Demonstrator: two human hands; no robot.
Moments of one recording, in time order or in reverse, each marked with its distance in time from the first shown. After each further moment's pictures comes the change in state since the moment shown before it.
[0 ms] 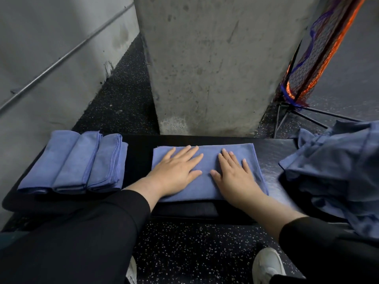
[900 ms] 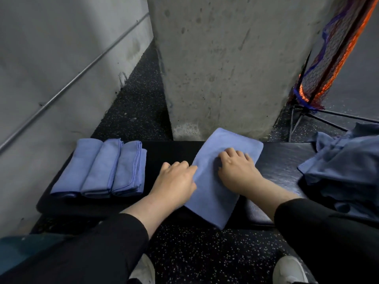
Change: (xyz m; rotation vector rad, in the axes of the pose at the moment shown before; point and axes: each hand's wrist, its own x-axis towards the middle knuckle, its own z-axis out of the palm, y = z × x) left_hand -0.045 -0.002 -0.011 0.122 0.158 -0.213; right_hand 0.039 -0.027 -0.009 -0.148 0.086 -0.054
